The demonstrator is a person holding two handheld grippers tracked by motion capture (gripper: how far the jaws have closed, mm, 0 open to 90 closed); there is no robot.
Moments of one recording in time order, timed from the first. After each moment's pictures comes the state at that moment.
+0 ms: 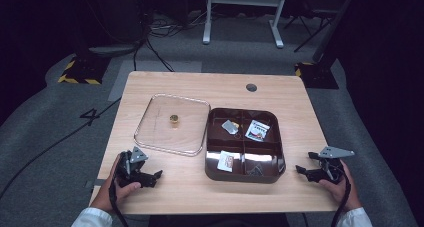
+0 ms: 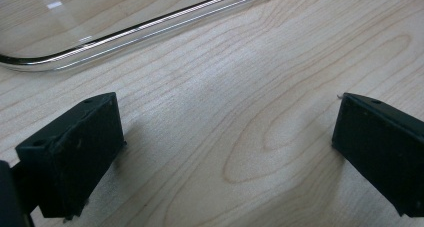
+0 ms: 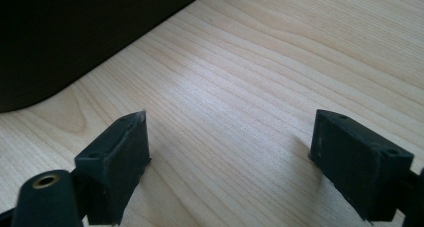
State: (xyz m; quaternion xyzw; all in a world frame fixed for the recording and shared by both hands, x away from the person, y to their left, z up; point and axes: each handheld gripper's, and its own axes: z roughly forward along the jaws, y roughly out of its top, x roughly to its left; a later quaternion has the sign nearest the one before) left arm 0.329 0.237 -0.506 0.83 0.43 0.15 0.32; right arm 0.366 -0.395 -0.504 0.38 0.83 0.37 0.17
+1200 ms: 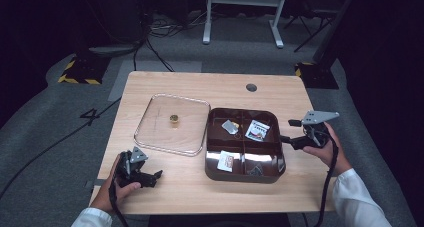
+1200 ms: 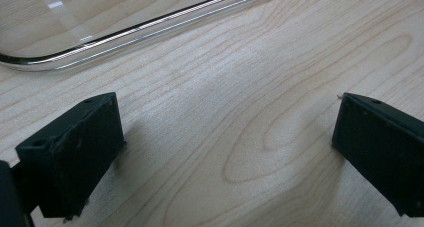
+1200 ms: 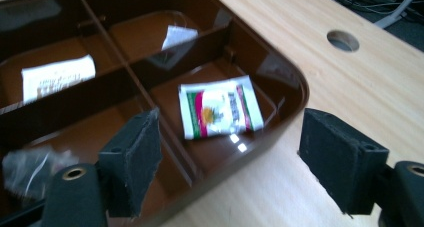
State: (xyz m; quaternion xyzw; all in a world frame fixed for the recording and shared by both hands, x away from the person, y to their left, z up) left arm 0.329 0.237 -0.506 0.83 0.43 0.15 0.32; right arm 0.429 -0.319 -0.405 0.26 0.86 0.39 0.18
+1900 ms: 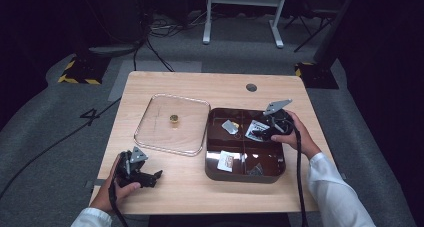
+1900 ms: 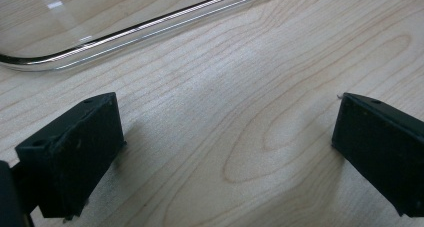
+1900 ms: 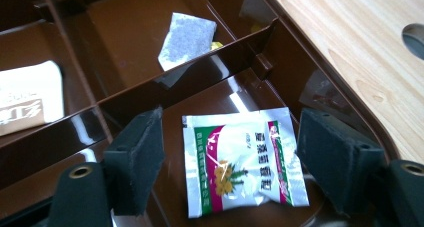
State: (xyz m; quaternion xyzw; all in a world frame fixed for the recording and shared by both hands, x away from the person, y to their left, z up) left arm 0.329 0.237 -0.506 0.83 0.43 0.15 0.32; right arm 0.484 -0.236 -0.430 0.24 0.91 0.31 0.14
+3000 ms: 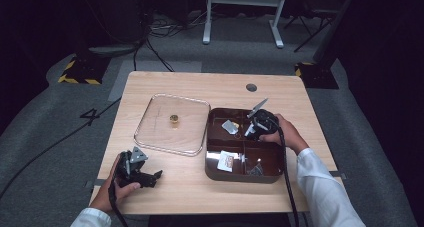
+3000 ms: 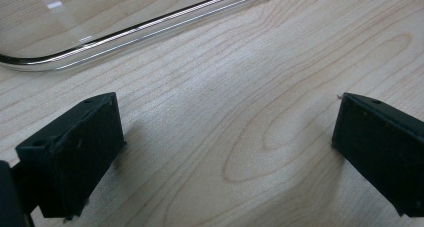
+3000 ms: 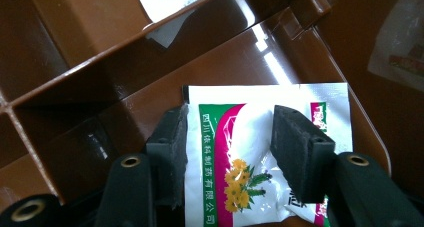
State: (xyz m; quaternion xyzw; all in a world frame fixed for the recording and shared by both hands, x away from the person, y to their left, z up) left arm 0.329 0.237 -0.506 0.83 0.43 0.15 0.32; right arm 0.509 -0.201 -0.461 0.26 0.95 0.17 0.07
